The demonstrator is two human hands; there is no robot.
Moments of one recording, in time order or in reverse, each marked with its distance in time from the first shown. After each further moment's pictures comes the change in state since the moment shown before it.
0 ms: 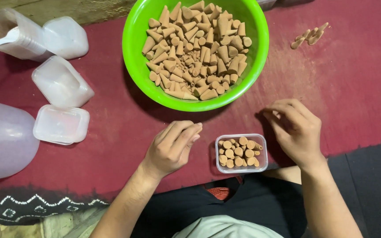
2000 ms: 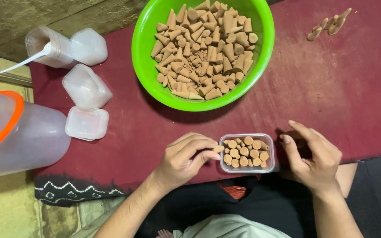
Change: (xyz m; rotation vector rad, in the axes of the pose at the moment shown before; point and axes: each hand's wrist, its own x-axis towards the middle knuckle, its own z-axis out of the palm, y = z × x) left_hand 0.028 0.047 -0.015 -0.283 -0.187 -0.205; right_hand -0.062 0.002 -0.009 0.023 0.079 -0.009
